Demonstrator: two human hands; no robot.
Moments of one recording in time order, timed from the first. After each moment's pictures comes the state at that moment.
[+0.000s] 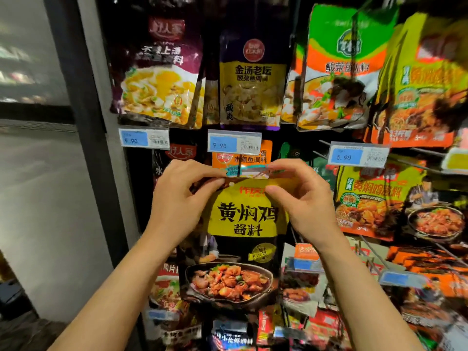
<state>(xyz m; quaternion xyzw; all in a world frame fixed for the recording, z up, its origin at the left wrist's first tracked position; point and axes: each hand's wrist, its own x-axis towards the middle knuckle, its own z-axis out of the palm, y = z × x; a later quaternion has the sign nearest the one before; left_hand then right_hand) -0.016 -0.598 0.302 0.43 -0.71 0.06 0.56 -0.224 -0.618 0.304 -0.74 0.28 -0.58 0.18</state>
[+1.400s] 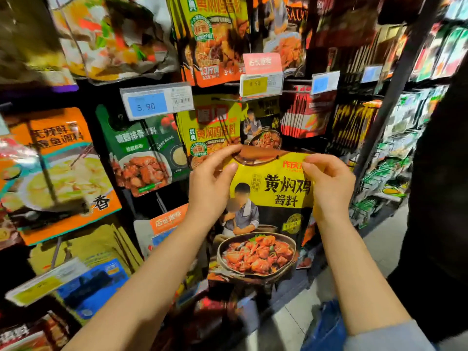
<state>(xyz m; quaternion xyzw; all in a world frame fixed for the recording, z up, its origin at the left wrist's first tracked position) -0.307 -0.638 0.235 0.21 -0.75 -0.36 0.51 -0.487 -0.547 0.220 -0.29 0.58 -0.76 0.02</state>
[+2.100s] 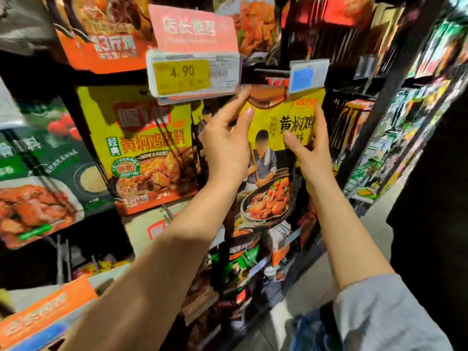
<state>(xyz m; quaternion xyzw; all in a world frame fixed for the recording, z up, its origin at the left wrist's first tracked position) -0.528 -0.723 0.257 0.15 -0.63 -0.43 0.63 -0.677 -0.655 0.218 -0.41 0.63 -0.66 0.03</state>
